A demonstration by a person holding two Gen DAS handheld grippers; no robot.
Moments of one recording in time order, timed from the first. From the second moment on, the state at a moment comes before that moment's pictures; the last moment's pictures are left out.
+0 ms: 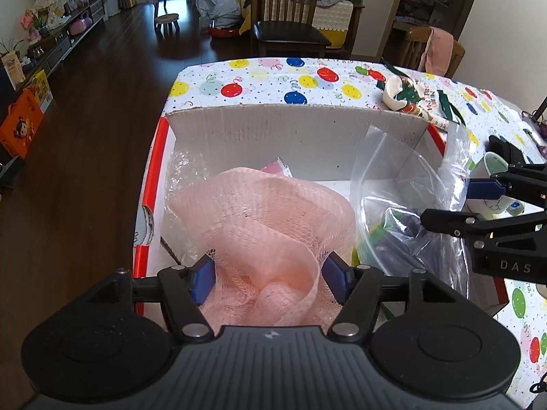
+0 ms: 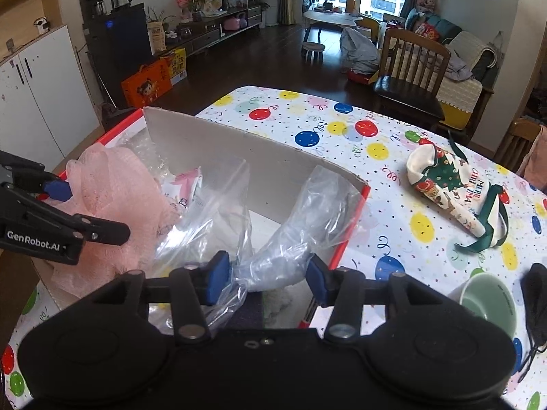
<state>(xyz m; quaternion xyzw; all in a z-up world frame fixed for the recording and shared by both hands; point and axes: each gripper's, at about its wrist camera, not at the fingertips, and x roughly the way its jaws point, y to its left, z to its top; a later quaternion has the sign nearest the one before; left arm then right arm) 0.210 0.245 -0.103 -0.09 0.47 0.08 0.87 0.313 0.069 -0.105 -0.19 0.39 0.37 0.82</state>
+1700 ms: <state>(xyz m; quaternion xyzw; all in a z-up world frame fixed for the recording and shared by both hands) 0.271 0.104 0.000 -0.08 0.37 -0.03 0.93 0.332 -0.162 -0.014 -0.03 0.34 0.30 0.89</state>
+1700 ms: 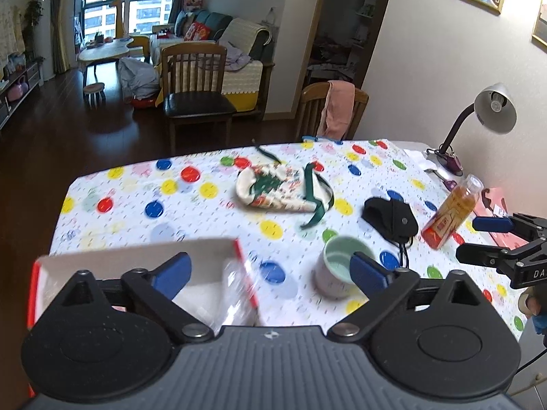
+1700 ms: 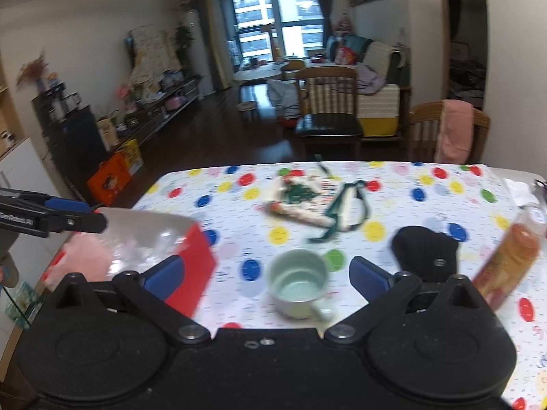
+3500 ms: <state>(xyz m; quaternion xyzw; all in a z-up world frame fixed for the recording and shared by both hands) 0.639 0.035 -0.183 0.18 0.51 -0.18 0.82 0.566 -0.210 -0.195 -0.10 0.43 0.18 0.88</state>
